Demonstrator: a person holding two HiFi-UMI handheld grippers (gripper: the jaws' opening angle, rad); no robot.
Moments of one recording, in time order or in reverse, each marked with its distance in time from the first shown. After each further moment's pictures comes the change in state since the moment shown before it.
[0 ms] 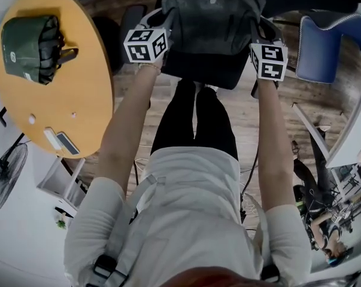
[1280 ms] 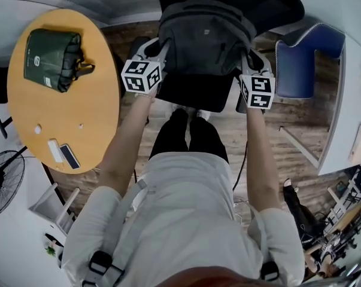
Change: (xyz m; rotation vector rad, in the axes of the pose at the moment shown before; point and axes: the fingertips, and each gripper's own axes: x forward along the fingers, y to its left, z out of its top) left arm -0.097 -0.068 0.093 0.100 -0.146 -0.076; right arm -0.121 0.002 0.077 0.010 -0.171 -0.060
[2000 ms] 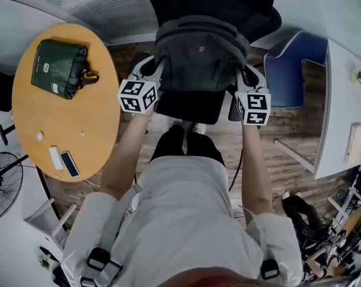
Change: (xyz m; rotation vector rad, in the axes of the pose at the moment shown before) left arm -0.062 -0.051 0.056 0.029 -0.076 0.002; right arm -0.079 0.004 0.052 -0.008 -0.086 -0.009
